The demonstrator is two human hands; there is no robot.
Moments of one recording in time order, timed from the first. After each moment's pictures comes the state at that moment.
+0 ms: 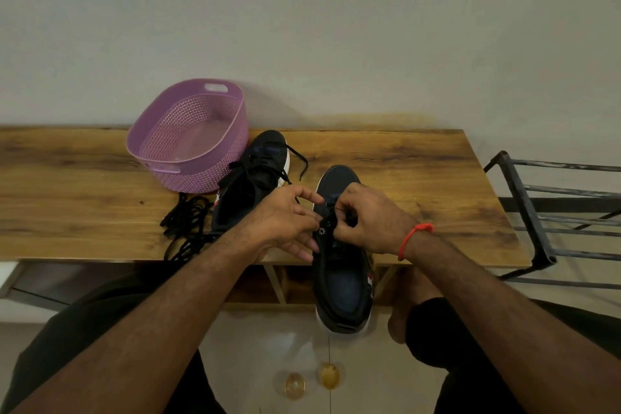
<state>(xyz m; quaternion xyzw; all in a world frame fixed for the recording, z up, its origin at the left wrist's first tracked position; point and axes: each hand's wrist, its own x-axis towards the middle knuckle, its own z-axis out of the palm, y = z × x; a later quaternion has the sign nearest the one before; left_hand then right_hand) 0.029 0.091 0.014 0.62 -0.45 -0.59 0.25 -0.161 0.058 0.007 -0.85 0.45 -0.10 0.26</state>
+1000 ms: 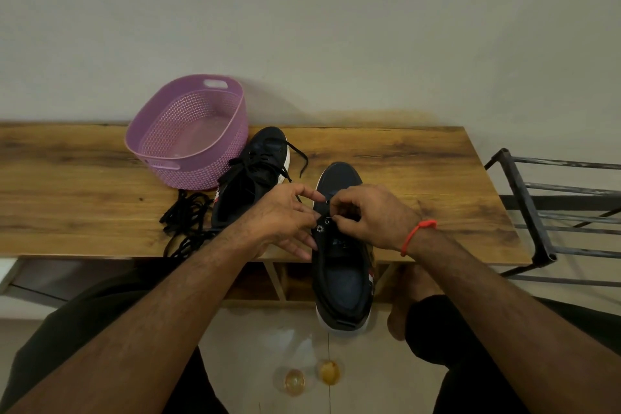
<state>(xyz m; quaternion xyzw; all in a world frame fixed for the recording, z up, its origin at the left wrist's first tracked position) 0.032 0.090 0.010 0.61 -0.46 -0.59 0.25 -0.164 0.056 0.009 -0.88 0.39 -0.12 0.23</state>
